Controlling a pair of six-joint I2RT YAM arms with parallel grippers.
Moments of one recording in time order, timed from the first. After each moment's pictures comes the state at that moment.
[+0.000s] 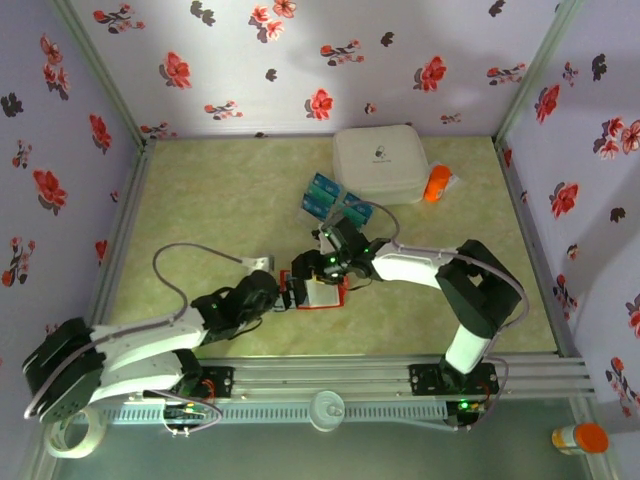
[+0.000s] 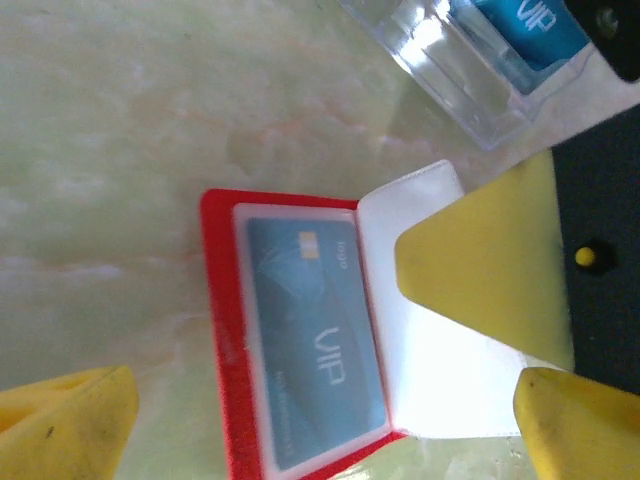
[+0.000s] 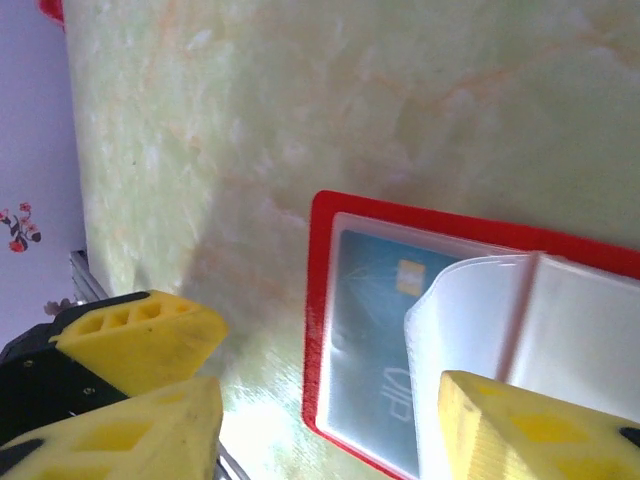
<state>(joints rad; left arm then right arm) -0.98 1.02 0.38 -0.08 -0.28 -0.91 0.82 1.71 0.93 -0.06 -0.50 0.85</state>
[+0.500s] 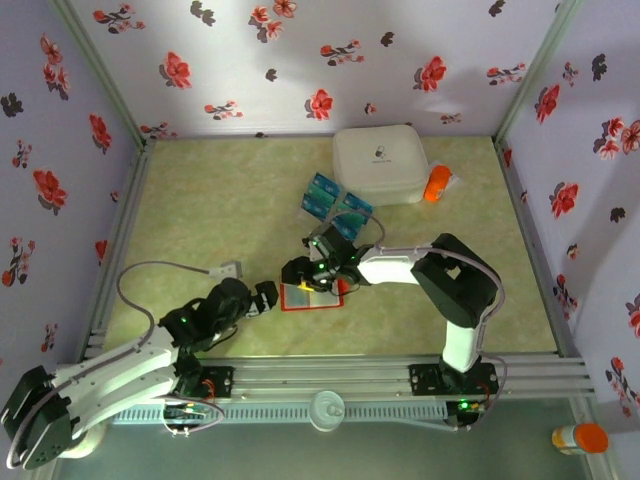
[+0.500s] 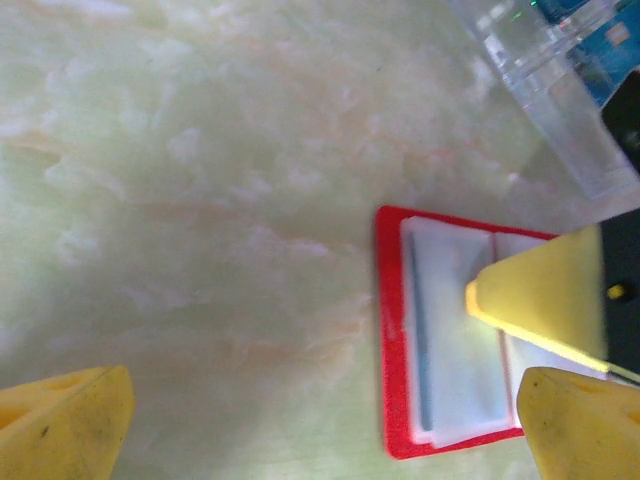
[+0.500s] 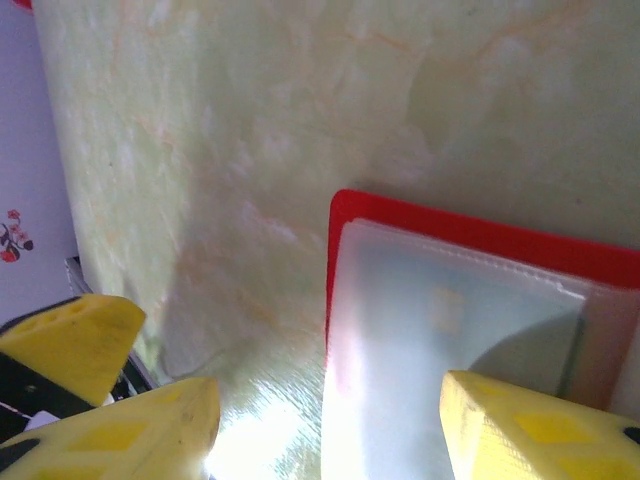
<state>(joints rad) -0.88 0.74 0.27 -0.29 -0.31 -0.95 0.87 1.85 0.95 0.07 -0.49 0.95</state>
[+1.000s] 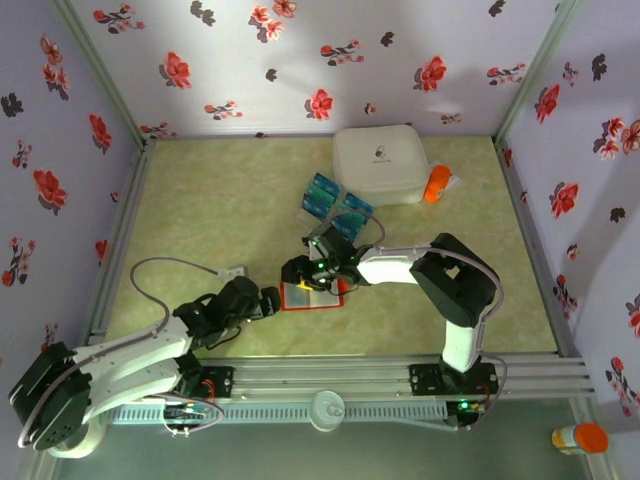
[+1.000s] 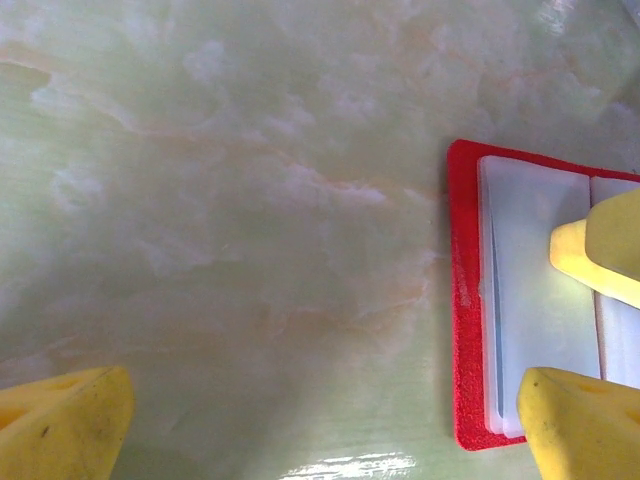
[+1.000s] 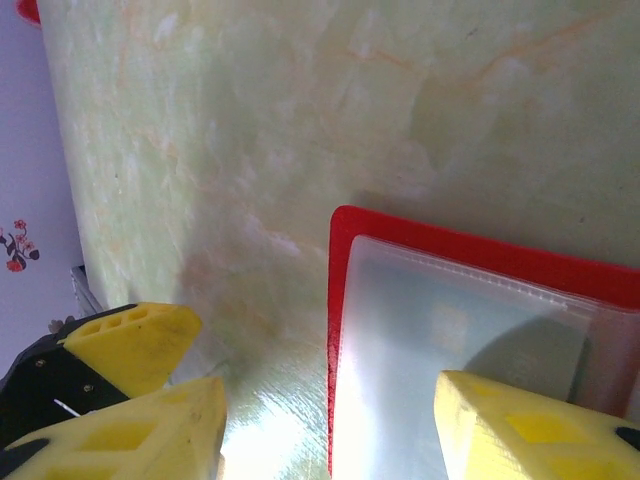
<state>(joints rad) -0.87 0.93 0.30 -0.27 -0.26 -0.94 0.86 1.85 0.95 0.08 -0.48 0.96</state>
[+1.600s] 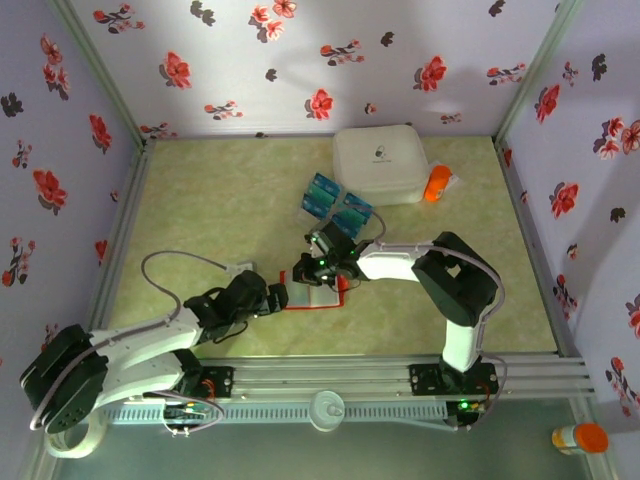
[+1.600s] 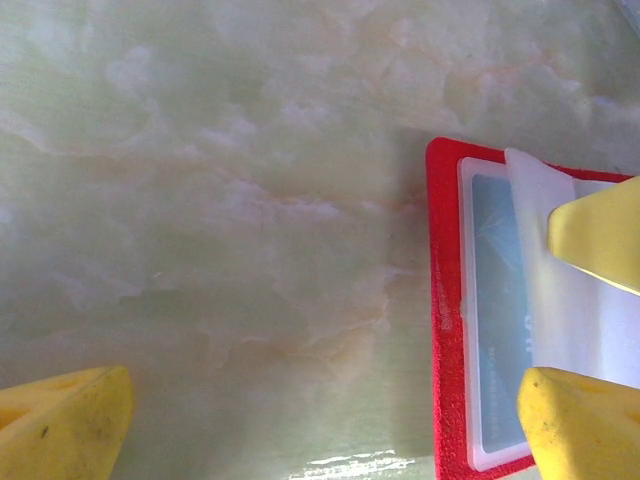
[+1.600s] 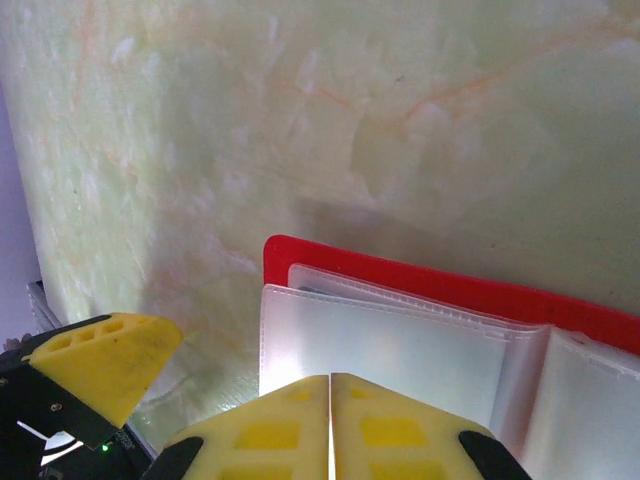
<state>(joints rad) -0.87 1.05 0.34 -0.20 -0.24 -0.92 0.85 1.85 1.00 -0.04 -0.44 0.90</state>
